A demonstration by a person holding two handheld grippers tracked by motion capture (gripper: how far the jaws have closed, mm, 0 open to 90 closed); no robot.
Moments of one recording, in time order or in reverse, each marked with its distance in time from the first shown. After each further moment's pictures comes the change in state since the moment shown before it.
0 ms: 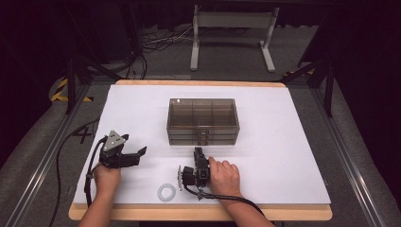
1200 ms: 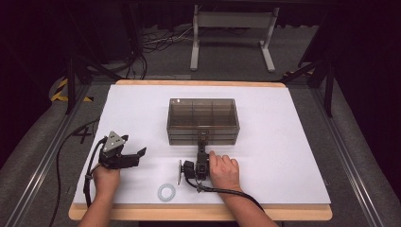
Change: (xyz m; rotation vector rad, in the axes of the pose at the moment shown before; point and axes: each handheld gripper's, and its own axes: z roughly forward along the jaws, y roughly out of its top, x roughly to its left) left arm -0.001 -0.001 -0.002 0.008 0.005 0.007; right arm 0.005 -0.002 0.026 0.098 -0.093 -0.112
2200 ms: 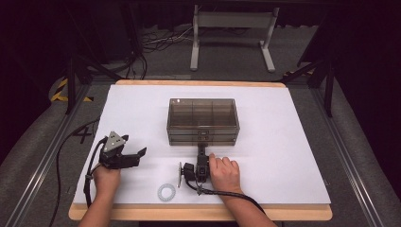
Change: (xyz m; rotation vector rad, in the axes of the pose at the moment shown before) left arm -0.001 0.000 0.001 -0.001 -0.002 0.001; right arm 0.001 -0.001 -0.007 -0.006 -0.003 -0.008
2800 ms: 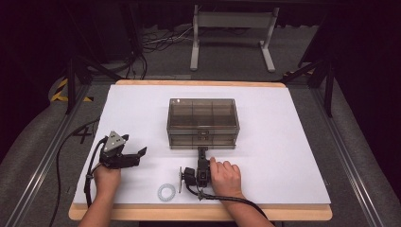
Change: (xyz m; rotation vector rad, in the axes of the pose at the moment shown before) left arm 0.000 0.001 0.001 -0.005 0.001 0.001; right arm 0.004 -0.003 -0.015 -0.017 0.002 0.010
